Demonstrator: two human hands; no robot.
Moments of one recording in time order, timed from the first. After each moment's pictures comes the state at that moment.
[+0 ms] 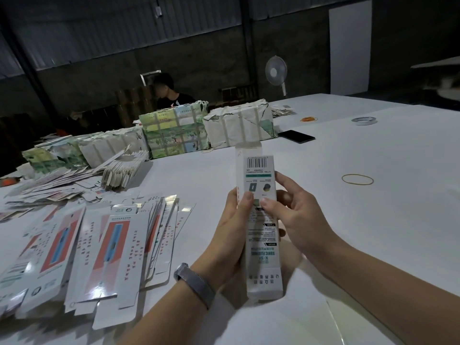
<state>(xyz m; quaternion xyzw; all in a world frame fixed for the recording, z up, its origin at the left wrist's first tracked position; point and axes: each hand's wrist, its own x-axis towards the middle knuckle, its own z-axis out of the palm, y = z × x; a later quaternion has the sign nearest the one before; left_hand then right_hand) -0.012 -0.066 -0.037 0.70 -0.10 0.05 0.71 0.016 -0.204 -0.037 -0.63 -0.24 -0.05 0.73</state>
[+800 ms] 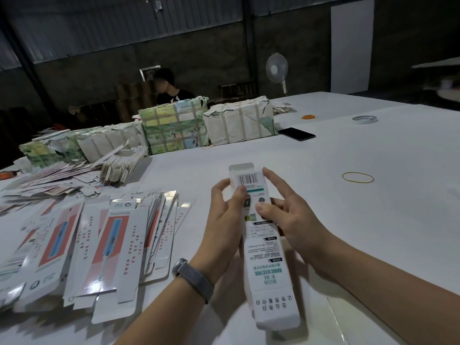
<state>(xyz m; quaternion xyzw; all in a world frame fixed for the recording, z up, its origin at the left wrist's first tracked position) -0.010 -0.059 -0.034 0.67 -0.07 0.11 0.73 0.009 -0.203 -0.038 -0.64 -0.23 0.06 0.73</state>
